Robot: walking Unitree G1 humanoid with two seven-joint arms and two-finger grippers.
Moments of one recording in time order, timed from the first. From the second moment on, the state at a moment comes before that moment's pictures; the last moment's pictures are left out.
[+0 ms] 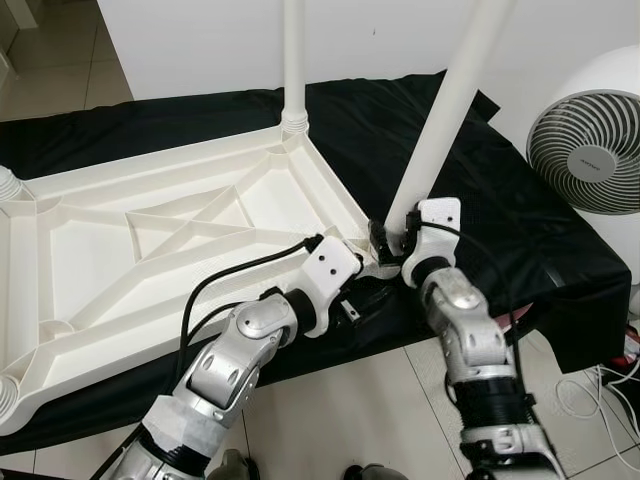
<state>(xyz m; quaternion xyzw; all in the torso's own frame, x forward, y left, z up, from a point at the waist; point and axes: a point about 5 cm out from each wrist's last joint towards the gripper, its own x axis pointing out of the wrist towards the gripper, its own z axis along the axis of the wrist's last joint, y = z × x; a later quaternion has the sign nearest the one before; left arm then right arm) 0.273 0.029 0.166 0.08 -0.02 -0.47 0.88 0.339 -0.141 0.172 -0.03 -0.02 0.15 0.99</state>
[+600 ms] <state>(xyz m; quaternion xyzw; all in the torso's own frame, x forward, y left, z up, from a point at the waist) 0.277 0.030 0.168 0.08 -0.02 -0.47 0.88 0.370 -0.149 0.177 -0.14 -0.02 0.33 0.93</state>
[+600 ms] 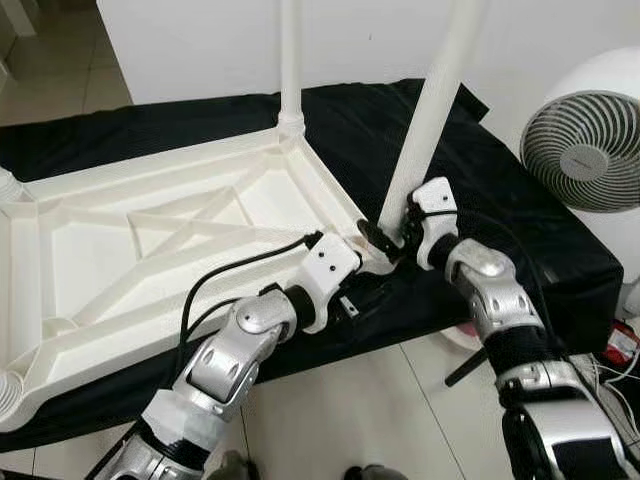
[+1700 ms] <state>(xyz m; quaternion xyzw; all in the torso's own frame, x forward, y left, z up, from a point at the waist) 0.277 0.027 0.169 0.08 -0.03 -0.47 0.88 0.357 -0.142 0.170 -0.05 -0.04 0.18 0.98</state>
